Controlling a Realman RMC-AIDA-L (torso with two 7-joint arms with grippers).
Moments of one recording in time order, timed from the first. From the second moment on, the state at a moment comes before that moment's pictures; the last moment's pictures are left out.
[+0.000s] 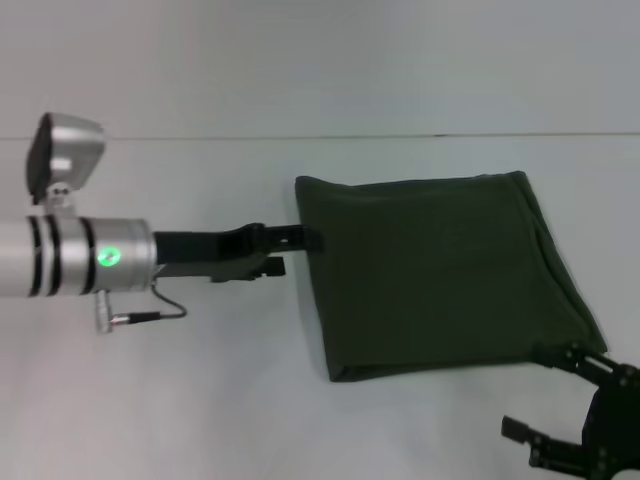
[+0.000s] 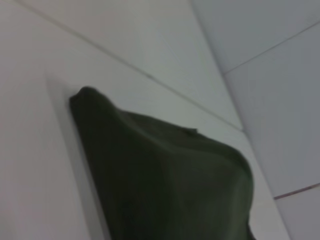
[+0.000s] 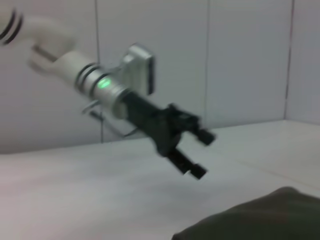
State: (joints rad) left arm -0.72 -2.07 0.72 0.49 2.08 1.29 -2.32; right arm 0.29 2.09 -0.41 -0.45 -2.06 -1.69 0.71
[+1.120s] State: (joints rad) left arm -0.83 -2.15 0.81 0.40 2.09 0.96 -2.52; right arm 0.29 2.09 -0.41 -0.46 -2.08 -1.68 0.69
